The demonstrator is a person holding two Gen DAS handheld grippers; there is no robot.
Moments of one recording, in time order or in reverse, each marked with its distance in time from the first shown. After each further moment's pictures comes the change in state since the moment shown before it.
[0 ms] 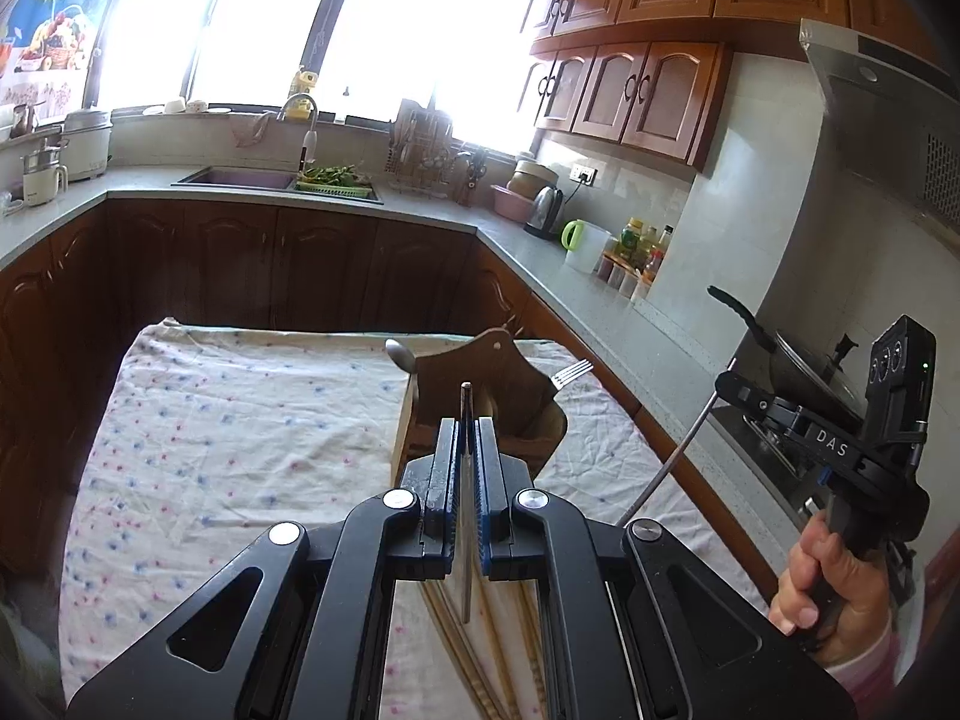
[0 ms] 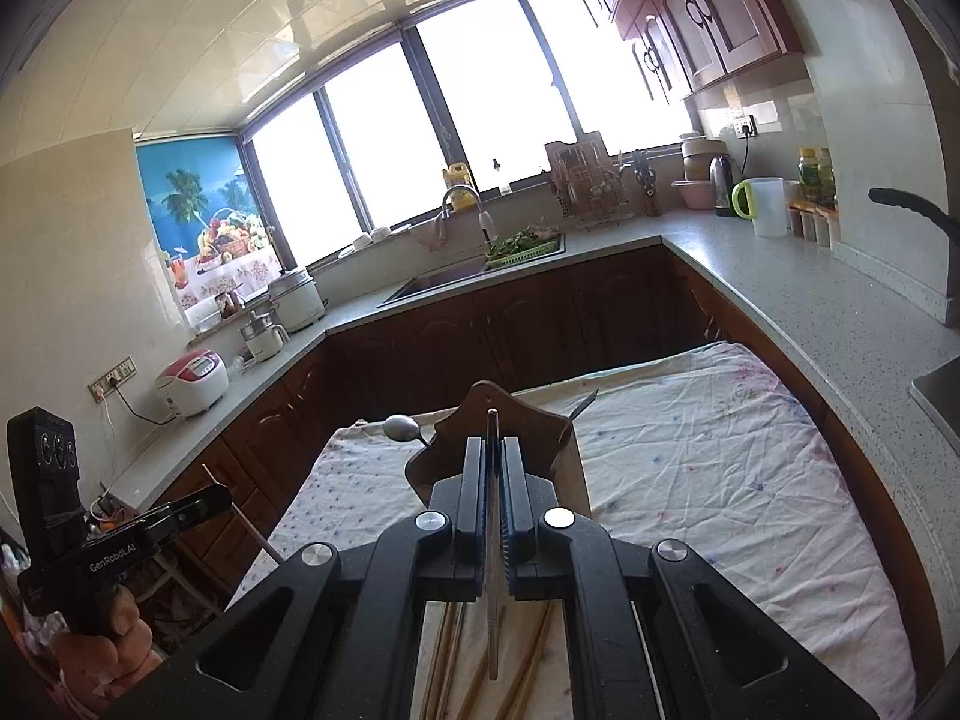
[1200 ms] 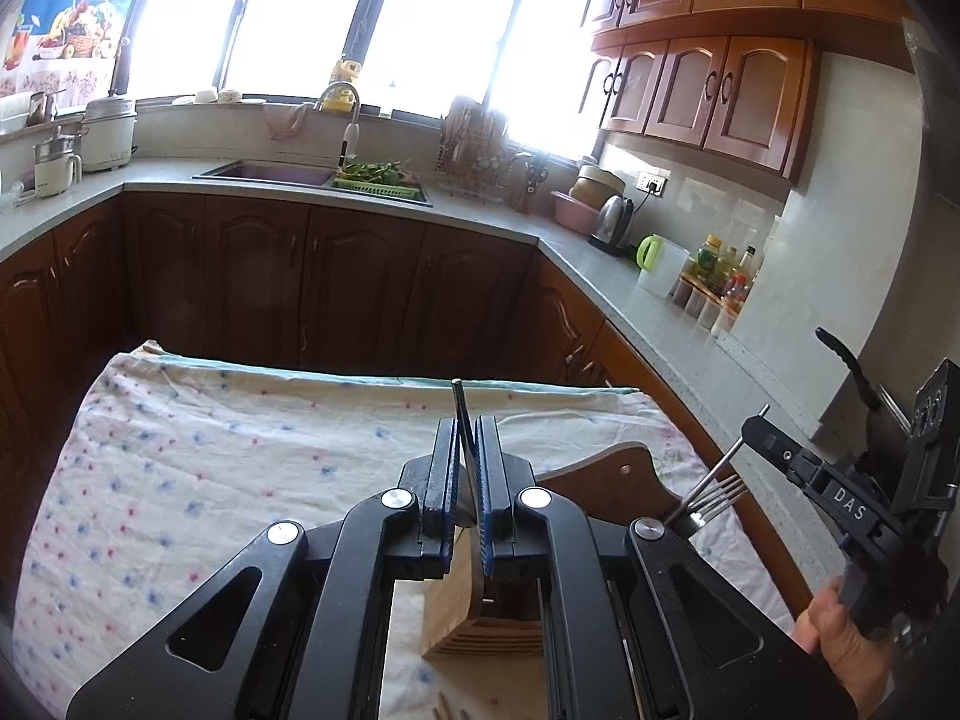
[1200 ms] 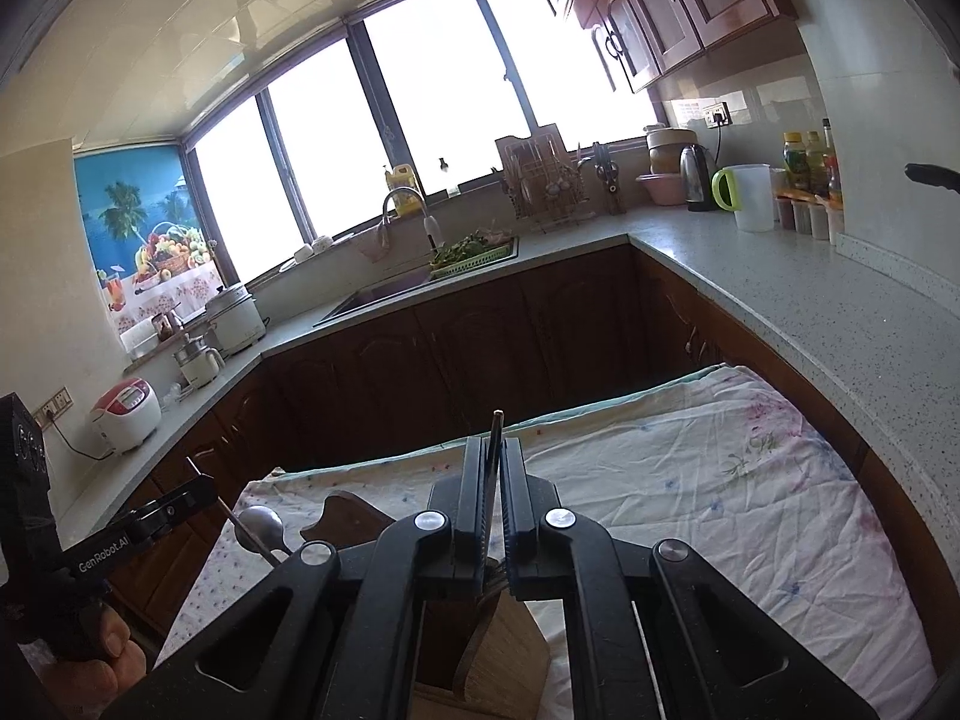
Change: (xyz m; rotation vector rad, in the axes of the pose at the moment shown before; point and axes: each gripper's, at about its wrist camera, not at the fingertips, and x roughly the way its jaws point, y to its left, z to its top) left arm 0.164 0.034 0.040 -0.040 -0.016 0.131; right arm 0.143 -0.049 0.015 0.039 0.010 -0.097
